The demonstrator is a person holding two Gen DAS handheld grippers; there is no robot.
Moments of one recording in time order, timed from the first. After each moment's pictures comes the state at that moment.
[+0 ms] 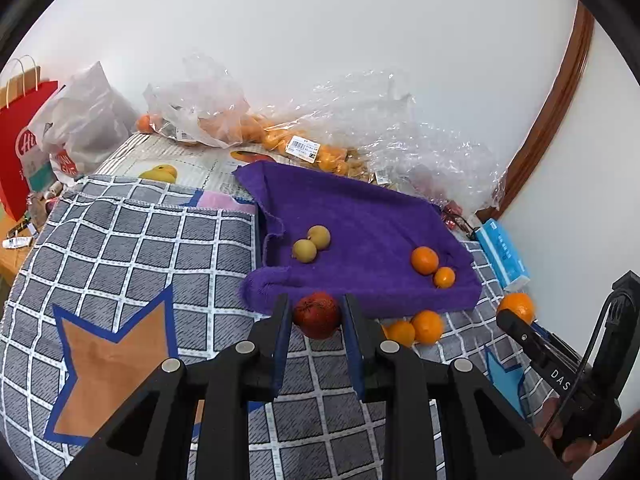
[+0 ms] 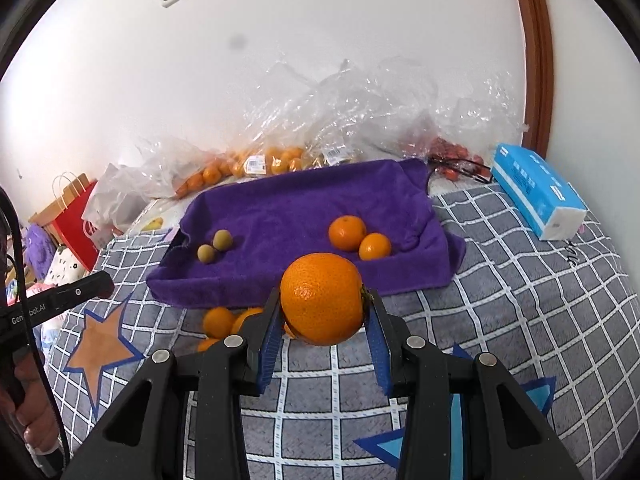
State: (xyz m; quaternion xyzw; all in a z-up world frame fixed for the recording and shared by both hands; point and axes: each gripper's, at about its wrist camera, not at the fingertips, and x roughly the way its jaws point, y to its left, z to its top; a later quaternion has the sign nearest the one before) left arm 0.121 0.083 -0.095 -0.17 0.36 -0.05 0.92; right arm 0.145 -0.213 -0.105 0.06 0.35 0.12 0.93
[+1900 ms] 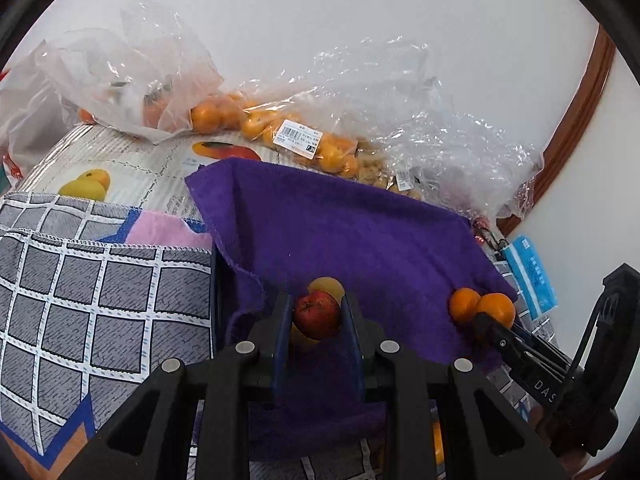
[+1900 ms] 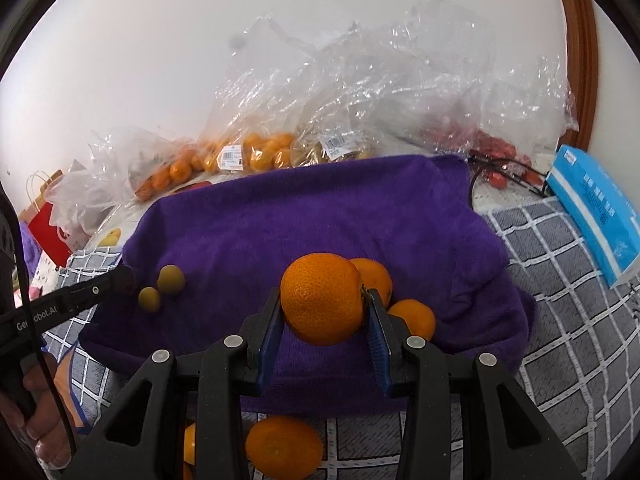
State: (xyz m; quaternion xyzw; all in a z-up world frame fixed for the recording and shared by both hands) left arm 0.242 0.076 -0.154 -0.17 0.38 -0.07 0.91; right arm 0.263 -0.187 -0.160 0.06 0.38 0.13 0.91
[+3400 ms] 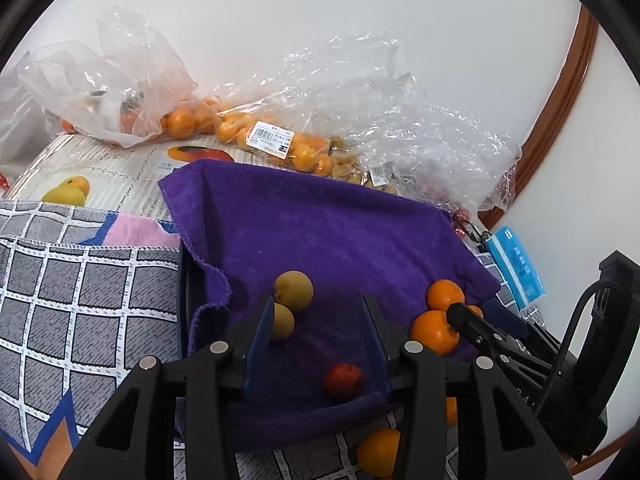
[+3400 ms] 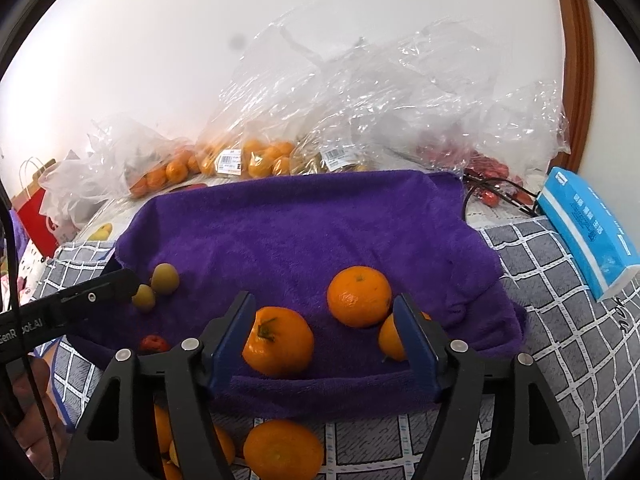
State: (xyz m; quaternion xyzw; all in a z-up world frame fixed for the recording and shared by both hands) left arm 0.234 0.063 -0.149 -0.16 0.36 -0.10 0.91; right arm 0.252 -0.176 -0.154 0.02 0.34 0.10 0.93
